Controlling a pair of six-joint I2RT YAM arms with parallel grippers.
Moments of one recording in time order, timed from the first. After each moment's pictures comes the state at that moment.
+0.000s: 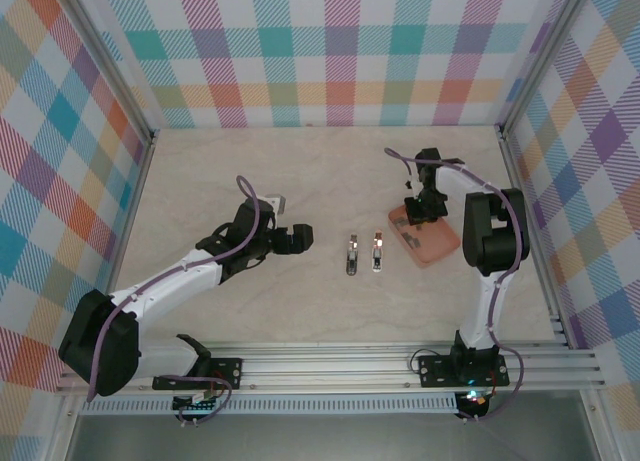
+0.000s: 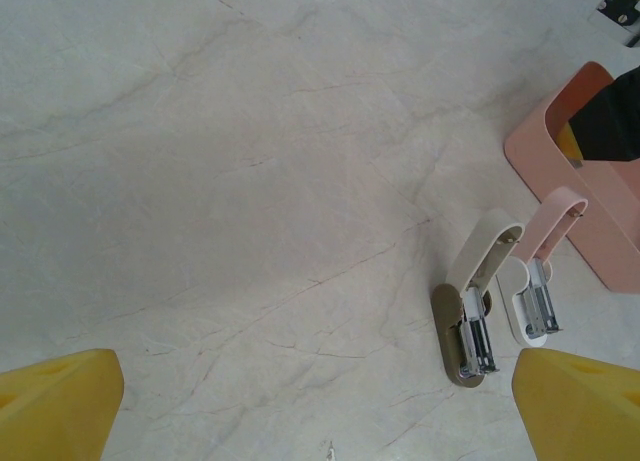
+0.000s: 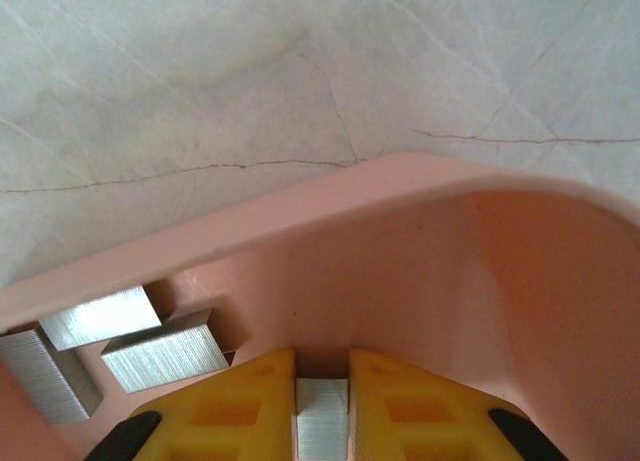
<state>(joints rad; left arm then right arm) -0.58 1.27 0.77 -0.21 0.04 -0.50 0.14 2.04 1.46 -0.87 -0.02 -0.04</state>
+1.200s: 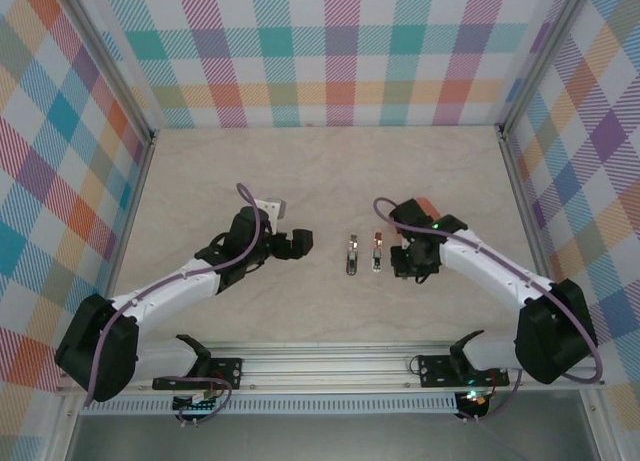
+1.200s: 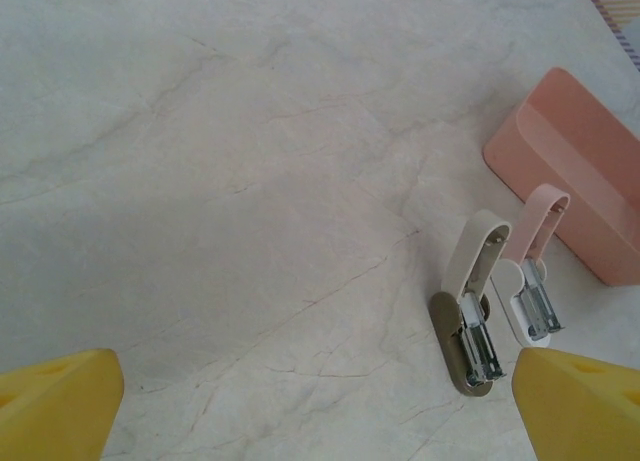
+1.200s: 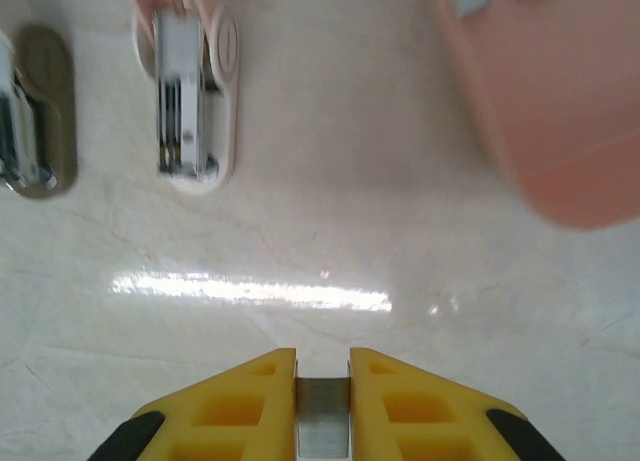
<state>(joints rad) -0.58 1.23 0.66 -0.02 0.06 -0.42 0.55 1.33 0.89 -0.94 0.02 0.49</state>
